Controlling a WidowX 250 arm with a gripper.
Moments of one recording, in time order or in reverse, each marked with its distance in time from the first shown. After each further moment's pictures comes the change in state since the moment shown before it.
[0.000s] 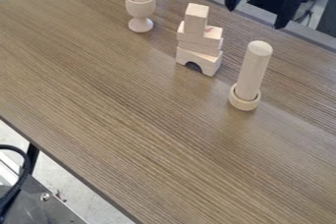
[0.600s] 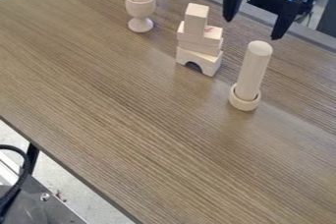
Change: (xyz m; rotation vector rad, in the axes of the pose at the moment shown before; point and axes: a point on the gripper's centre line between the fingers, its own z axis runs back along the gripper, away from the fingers) arm -0.001 0.003 -0.013 0.005 0.033 0.021
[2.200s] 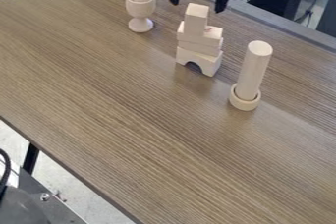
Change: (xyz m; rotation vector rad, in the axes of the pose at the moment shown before) arm 0.029 0.086 -0.016 -0.022 -0.203 0.273
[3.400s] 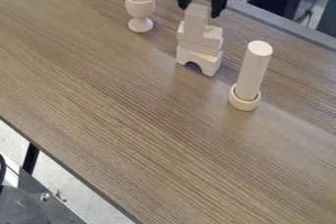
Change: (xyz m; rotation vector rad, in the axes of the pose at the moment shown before) arm 0.019 -0.002 -0.032 -0.055 0.138 -0.253
